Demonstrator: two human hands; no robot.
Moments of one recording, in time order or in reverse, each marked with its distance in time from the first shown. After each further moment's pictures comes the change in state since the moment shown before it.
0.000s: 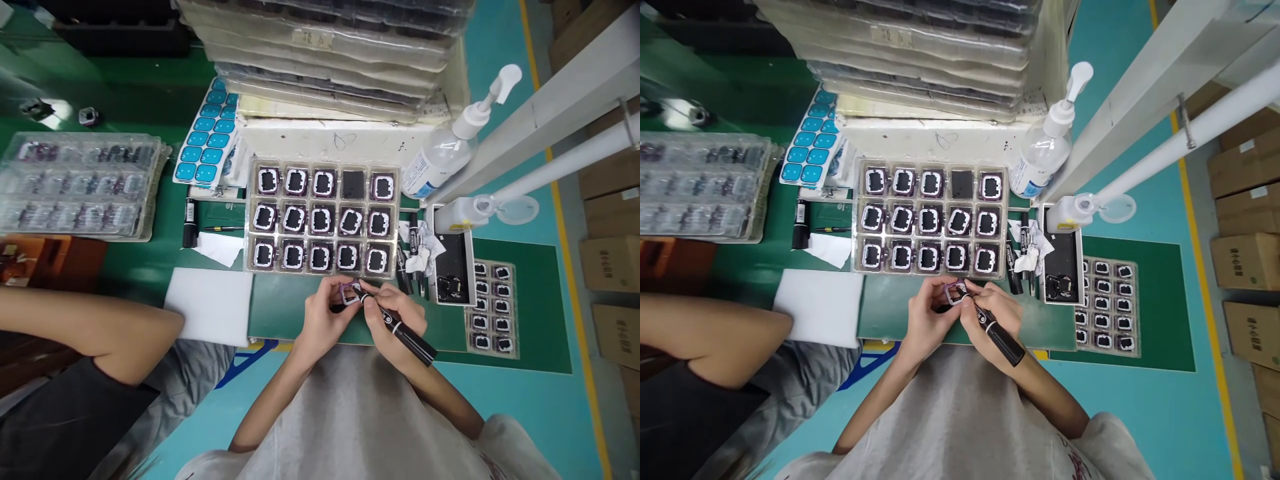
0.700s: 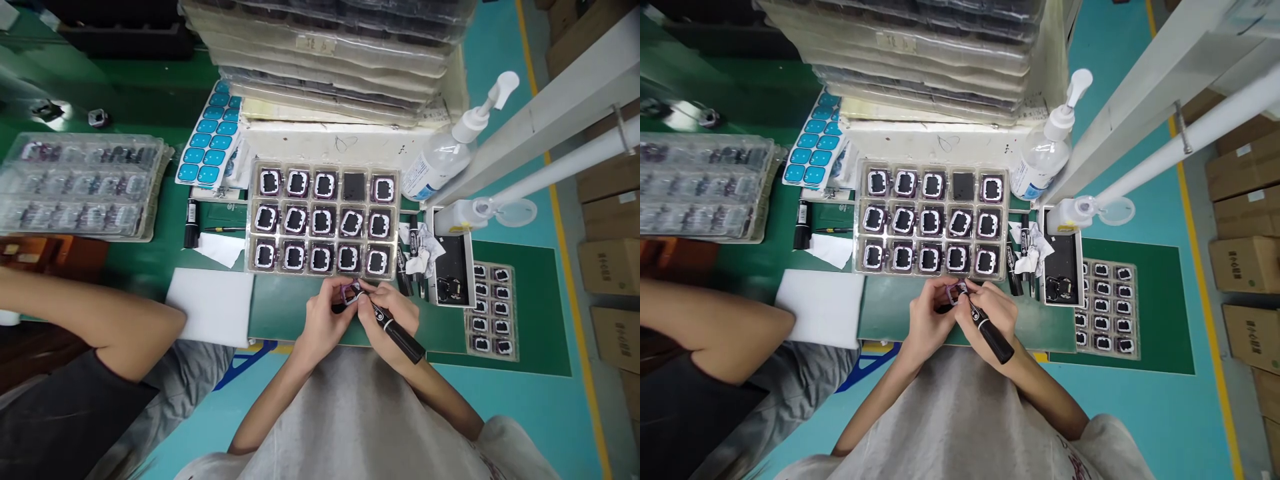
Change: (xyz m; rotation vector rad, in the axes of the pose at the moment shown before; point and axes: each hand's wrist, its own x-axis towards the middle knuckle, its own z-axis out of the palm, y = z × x) left_hand -0.003 -0.006 -0.001 0.134 0.011 0.025; right_hand 0.004 -0.003 0.003 -0.100 -0.059 -0.014
